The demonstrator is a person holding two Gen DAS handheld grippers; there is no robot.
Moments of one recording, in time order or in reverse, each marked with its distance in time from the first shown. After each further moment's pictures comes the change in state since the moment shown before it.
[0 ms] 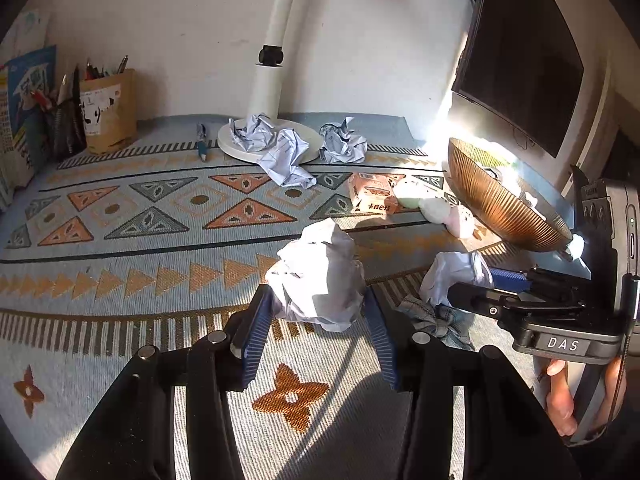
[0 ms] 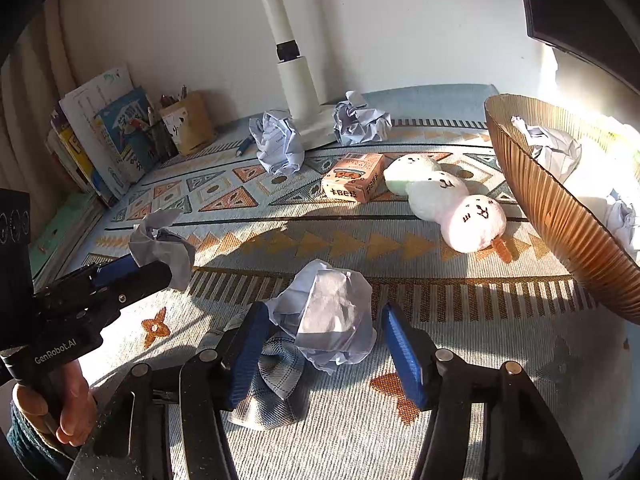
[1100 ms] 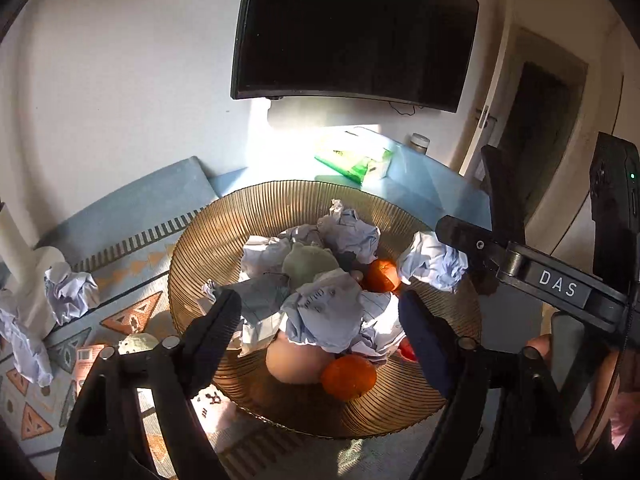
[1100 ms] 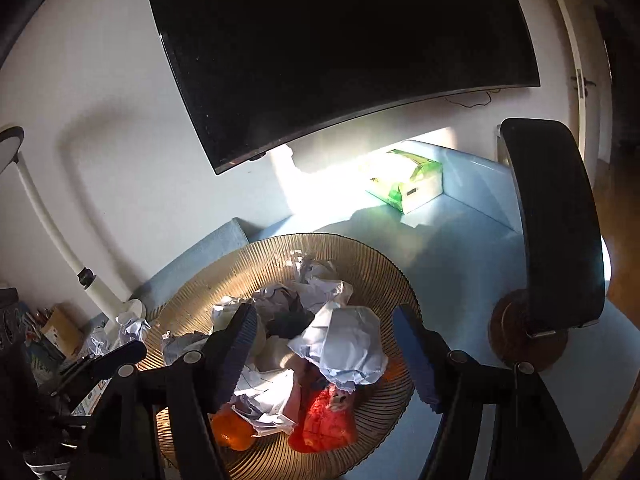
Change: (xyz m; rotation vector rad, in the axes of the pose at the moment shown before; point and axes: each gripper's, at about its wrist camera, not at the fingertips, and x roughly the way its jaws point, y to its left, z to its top) left arm 0.113 -0.246 0.116 0.293 0.061 -0.300; right arm -0.147 -0.218 0.042 0.459 -0.346 -0.378
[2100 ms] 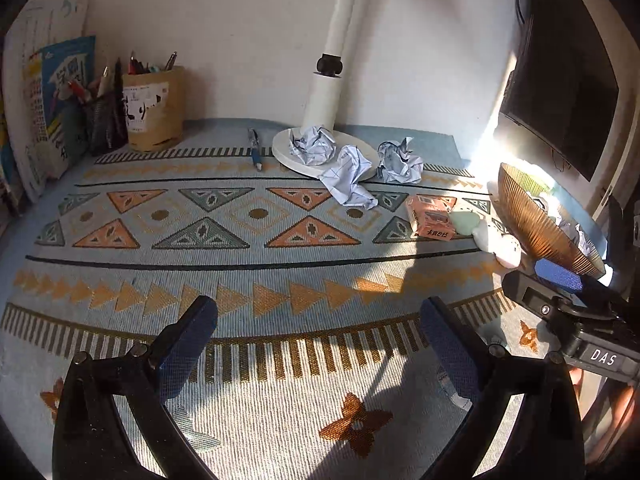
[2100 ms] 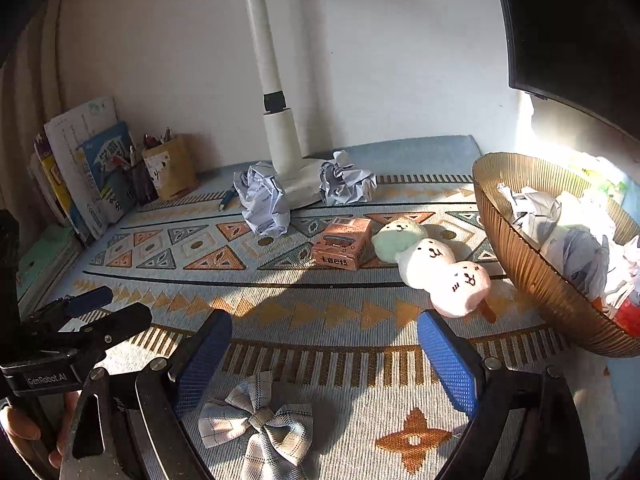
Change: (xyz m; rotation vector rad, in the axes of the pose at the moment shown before) left arm -0.174 0.196 -0.182 -0.378 -0.094 0.400; right arm 0.016 0.231 -0.168 -0.440 0.145 0.279
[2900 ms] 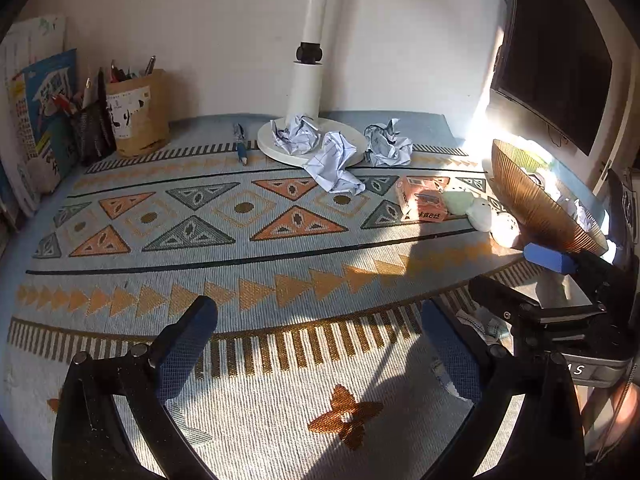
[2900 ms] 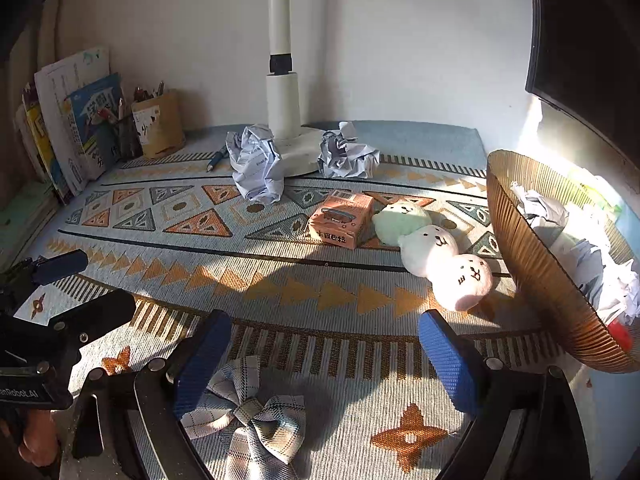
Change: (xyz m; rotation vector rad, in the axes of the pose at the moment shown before) left arm 0.007 -0.015 0.006 0.072 0.115 -0.027; right arm 0.023 0.013 0.004 -0.100 0.135 -0.059
